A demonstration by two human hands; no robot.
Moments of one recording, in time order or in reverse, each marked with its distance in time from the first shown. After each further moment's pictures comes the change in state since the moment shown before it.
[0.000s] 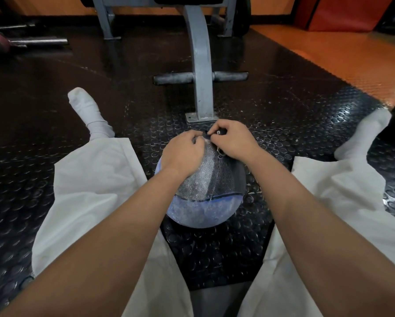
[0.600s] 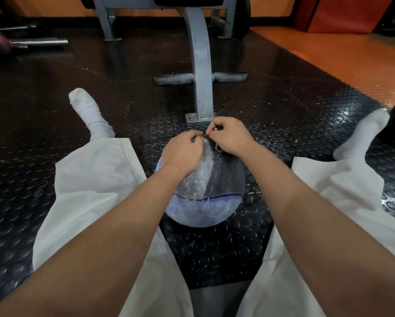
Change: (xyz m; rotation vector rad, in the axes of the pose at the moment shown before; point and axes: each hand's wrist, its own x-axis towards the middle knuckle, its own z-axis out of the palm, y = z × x) left_hand 0.001 -0.001 0.000 -0.032 -0.021 -0.037; right_hand 0.006 -0.007 0.000 -0.047 -0.009 -0.030
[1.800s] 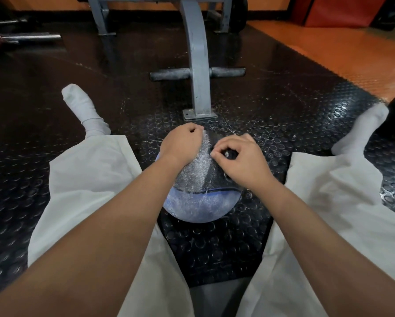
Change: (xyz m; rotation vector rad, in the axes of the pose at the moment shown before) left_hand 0.012 0.003 -0.001 -0.056 -0.050 -0.022; right_hand -0.066 0.026 0.010 0.049 0.185 -0.231
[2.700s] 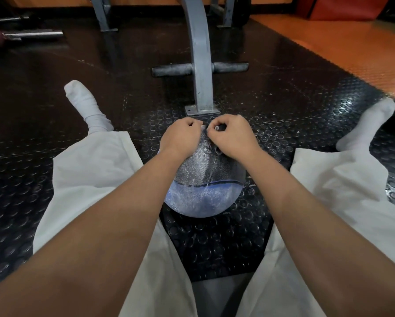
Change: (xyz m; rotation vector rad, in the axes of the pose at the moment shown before) left_hand 0.003 0.001 -0.003 -0.033 0.016 -0.024; right_hand 0.046 -0.007 0.013 -0.036 -0.044 0.173
